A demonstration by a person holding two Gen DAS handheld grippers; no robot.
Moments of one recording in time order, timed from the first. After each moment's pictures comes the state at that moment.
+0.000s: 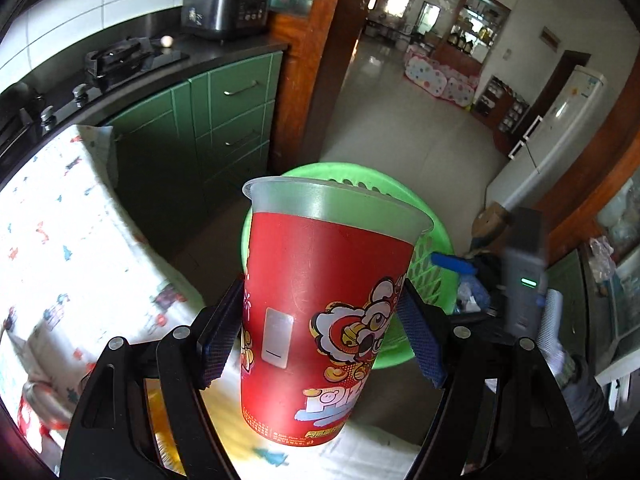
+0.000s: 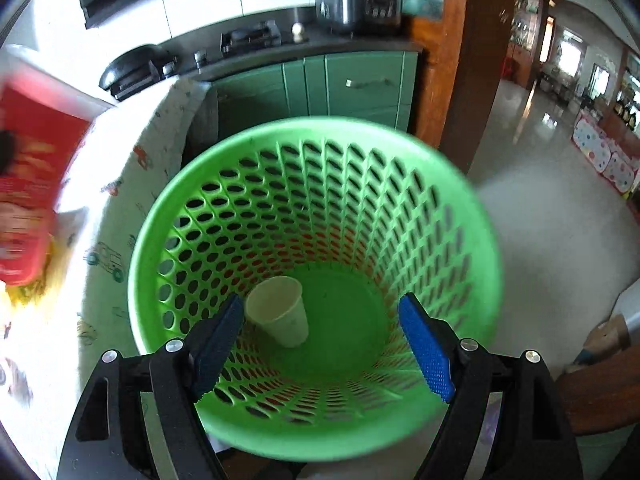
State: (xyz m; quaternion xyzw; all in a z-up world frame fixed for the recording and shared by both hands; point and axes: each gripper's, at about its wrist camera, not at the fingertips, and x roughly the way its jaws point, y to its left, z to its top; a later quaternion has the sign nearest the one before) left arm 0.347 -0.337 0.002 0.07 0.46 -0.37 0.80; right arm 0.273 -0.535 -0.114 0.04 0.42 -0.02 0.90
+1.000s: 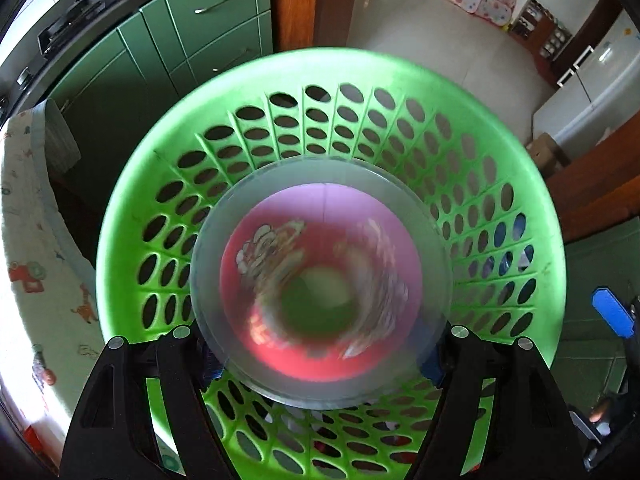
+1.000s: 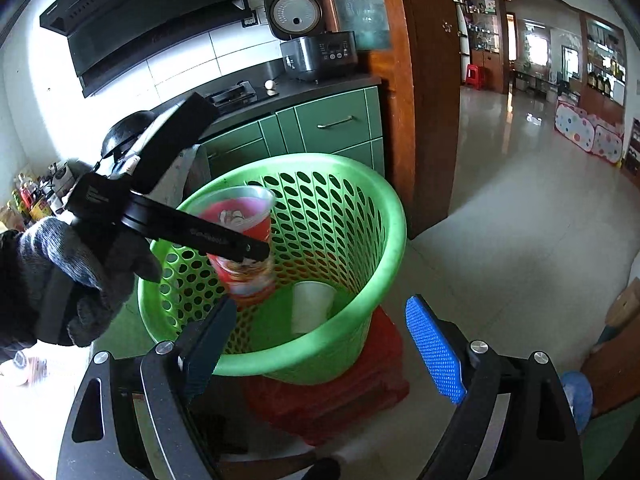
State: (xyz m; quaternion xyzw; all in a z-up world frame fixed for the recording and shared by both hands) left arm 0.394 -0.472 -0.120 0.17 0.57 -0.30 0.74; right arm 0.205 -0.579 -0.113 0.12 0.36 -0.04 0.93
